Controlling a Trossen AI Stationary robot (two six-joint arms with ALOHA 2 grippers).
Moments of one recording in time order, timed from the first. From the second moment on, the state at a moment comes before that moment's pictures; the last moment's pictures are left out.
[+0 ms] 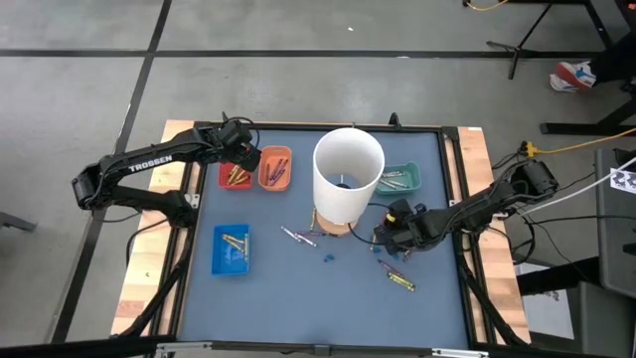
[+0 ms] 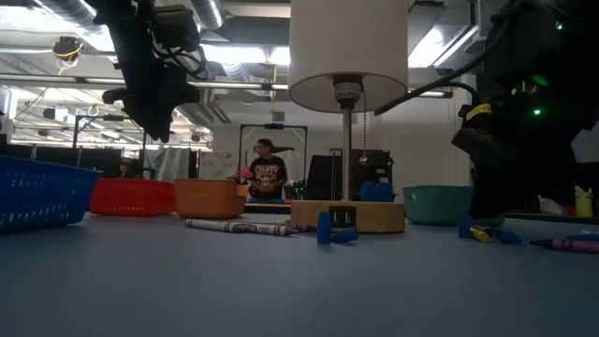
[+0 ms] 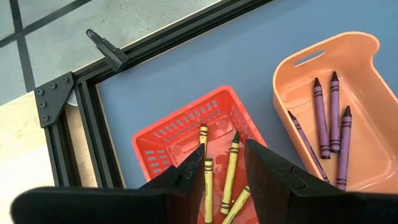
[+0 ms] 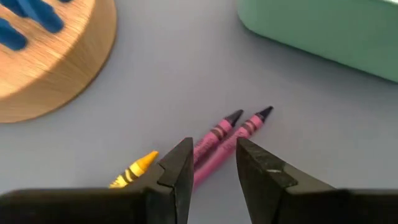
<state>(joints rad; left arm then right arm) 0.58 1.14 0.87 -0.85 -0.43 -0.49 0.36 1.45 0.60 -0.53 0.57 1.37</state>
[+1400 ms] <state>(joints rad) 0.58 1.14 0.87 -0.85 -0.43 -0.49 0.36 1.52 0.68 -0.68 0.43 1.35</state>
